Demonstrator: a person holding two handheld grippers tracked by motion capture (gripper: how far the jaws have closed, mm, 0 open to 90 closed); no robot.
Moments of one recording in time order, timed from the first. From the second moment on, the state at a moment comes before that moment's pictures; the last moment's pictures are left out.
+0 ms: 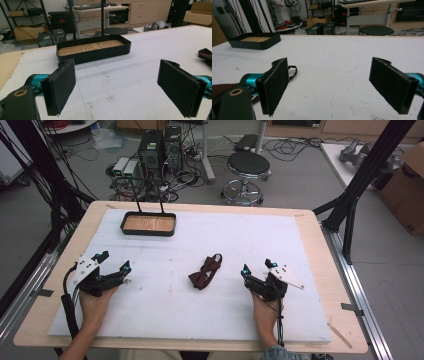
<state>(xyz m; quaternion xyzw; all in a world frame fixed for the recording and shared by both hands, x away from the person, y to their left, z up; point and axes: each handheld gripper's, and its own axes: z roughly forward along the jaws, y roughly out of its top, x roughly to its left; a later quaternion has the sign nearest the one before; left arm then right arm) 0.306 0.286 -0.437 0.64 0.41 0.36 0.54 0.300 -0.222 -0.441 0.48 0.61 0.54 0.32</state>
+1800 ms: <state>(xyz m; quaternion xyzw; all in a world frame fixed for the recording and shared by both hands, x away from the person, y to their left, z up) 0.307 0.284 -0.438 0.65 0.42 0.36 0.53 0.382 -0.156 -0.440 0.26 0.82 0.48 0.17</state>
